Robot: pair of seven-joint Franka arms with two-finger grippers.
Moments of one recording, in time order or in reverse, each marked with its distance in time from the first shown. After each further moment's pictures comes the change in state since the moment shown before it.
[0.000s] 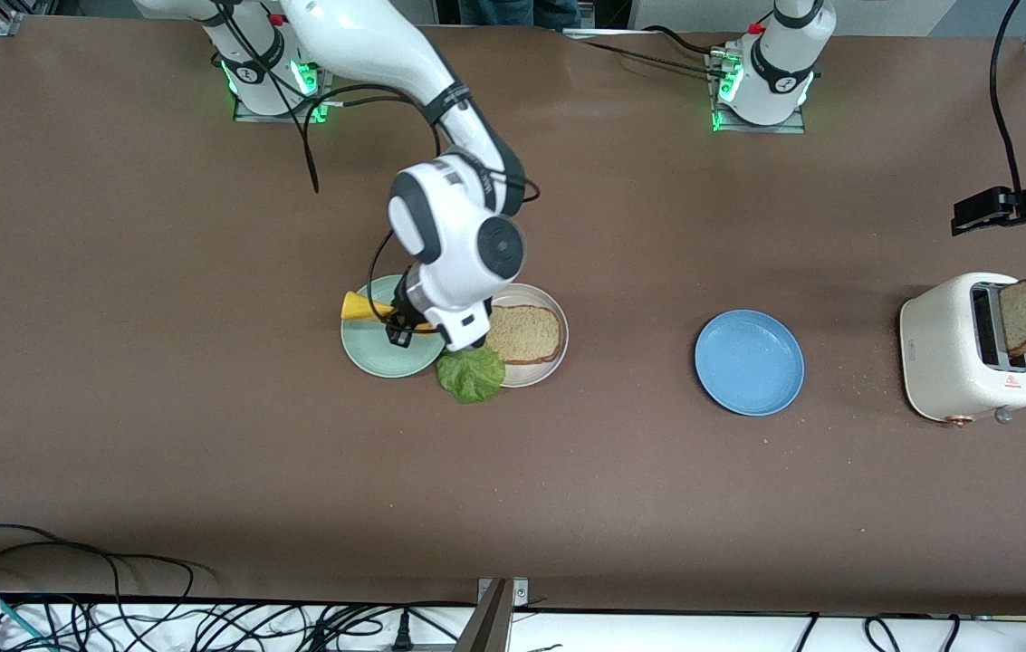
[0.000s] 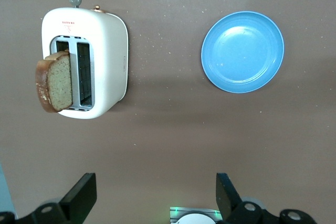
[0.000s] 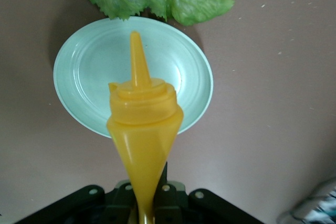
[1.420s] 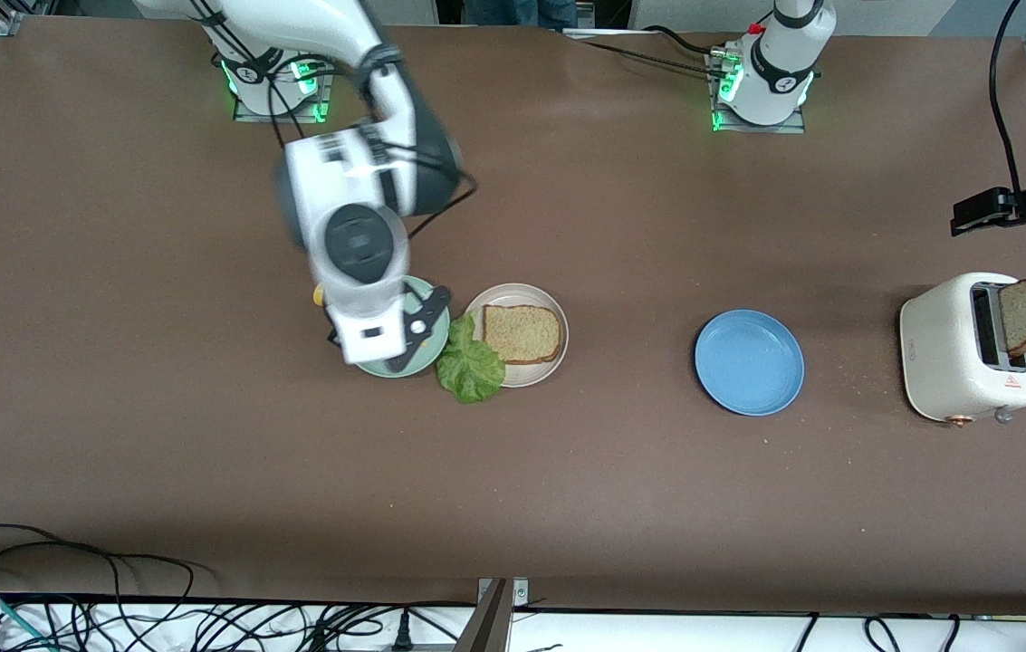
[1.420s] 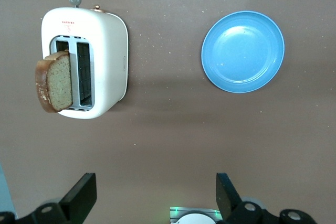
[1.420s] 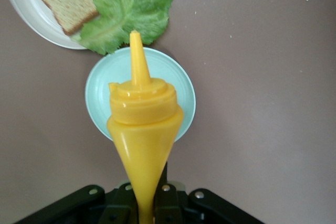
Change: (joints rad) left arm 0.000 0.002 0.000 0.000 0.000 0.000 0.000; right arm -0.182 -0.125 -0.147 0.050 0.530 -0.061 0.022
